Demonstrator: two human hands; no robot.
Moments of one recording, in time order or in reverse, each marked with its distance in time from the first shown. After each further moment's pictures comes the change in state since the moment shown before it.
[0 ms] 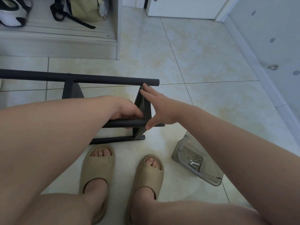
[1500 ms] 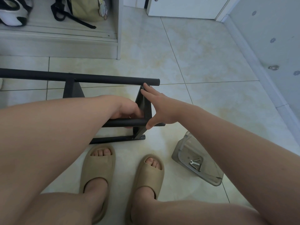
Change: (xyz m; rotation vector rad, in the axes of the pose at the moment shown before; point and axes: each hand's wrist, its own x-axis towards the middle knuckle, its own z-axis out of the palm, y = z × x) left_hand 0.003 -0.002 -0.003 -0.018 -0.042 0.007; right_hand 0.000 0.000 0.000 0.002 -0.001 0.004
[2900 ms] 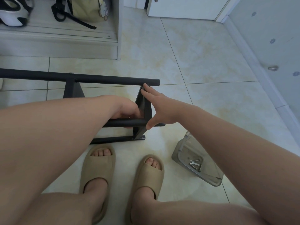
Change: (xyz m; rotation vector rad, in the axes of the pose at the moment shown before) left_hand -0.004 0.003 0.002 0.033 0.035 -0.018; right_hand 0.001 0.000 0.000 -0.006 0.001 0.004
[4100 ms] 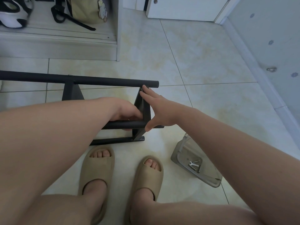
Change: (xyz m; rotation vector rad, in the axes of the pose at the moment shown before) left_hand 0.001 -0.002 0.001 -0.006 0.002 -0.001; right_hand -0.004 -0.004 0.000 -0.011 0.001 -0.005
